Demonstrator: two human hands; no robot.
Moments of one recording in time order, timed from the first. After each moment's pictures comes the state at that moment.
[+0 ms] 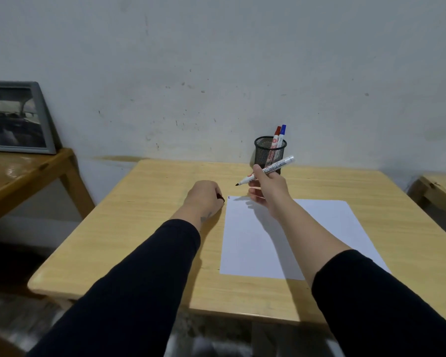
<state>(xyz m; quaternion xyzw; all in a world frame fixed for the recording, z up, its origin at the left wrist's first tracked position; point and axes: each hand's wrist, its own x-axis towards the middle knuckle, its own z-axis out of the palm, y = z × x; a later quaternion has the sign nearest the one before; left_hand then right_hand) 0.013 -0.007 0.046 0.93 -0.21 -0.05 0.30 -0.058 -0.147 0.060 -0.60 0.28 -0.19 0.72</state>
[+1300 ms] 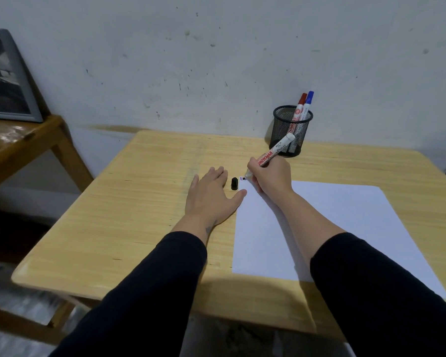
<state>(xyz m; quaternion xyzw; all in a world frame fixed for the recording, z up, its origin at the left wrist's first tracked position) 0.013 0.001 -0.003 0.95 -0.26 0.00 0.19 -0.008 -0.146 0.009 -0.81 0.24 -0.24 0.48</state>
